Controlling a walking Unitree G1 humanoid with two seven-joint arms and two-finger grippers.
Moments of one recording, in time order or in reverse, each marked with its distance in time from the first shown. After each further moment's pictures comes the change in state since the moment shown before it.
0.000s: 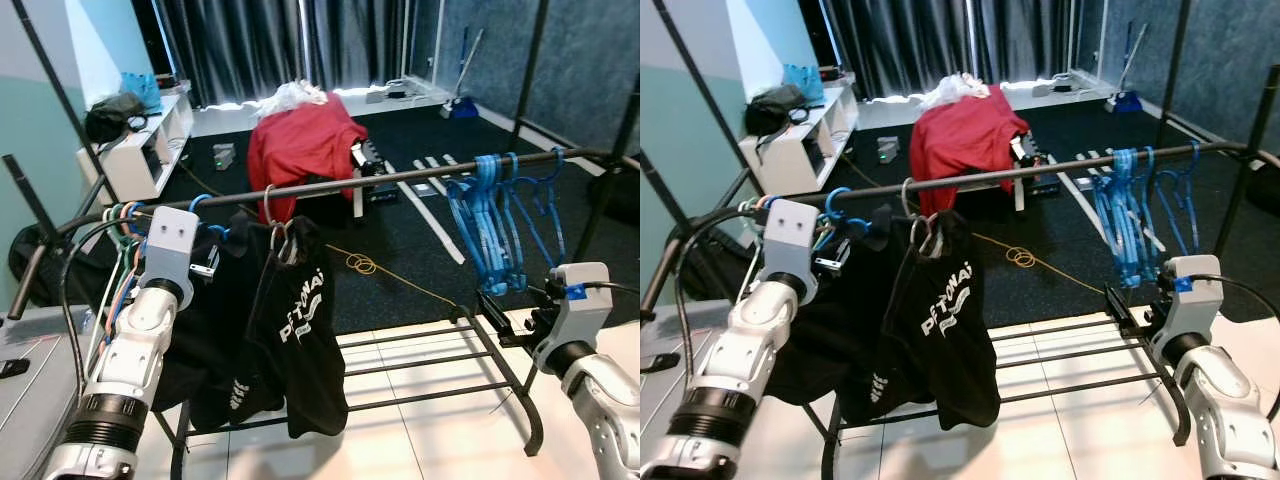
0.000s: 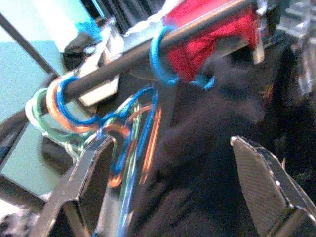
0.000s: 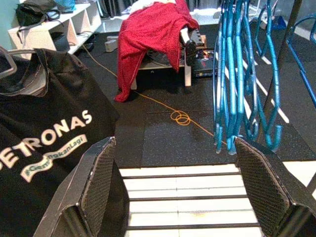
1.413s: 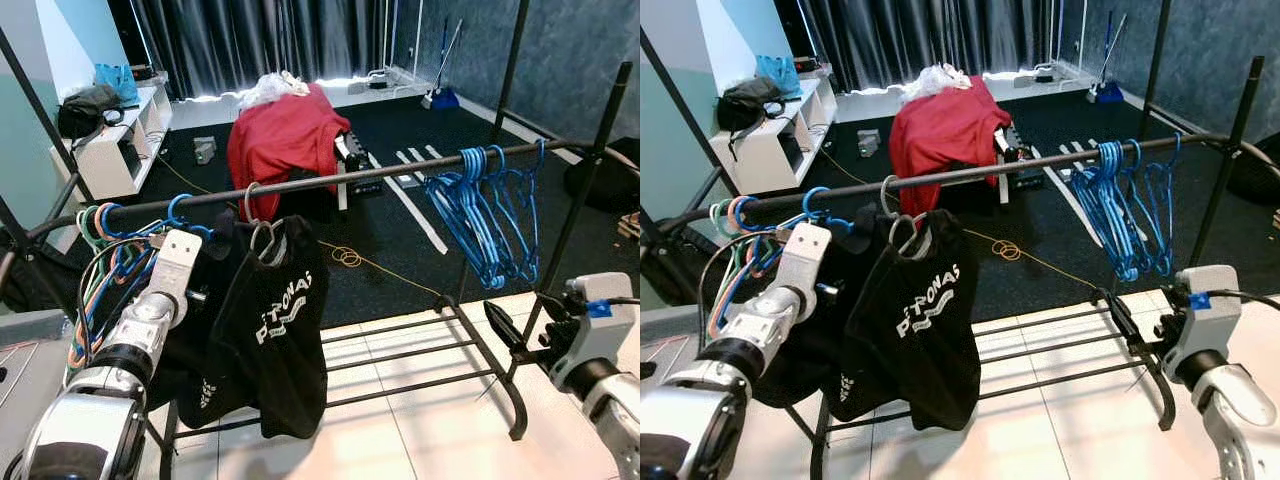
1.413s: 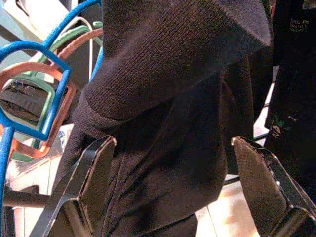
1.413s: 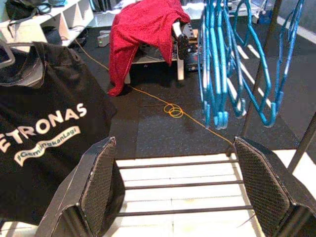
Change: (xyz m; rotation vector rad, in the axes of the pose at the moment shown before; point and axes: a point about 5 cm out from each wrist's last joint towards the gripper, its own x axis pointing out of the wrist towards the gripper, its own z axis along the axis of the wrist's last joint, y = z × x) left arm 0.026 -0.010 -0.037 -0.034 0.293 -0.100; right arm -0.032 0.005 0.009 -0.009 0.004 0.015
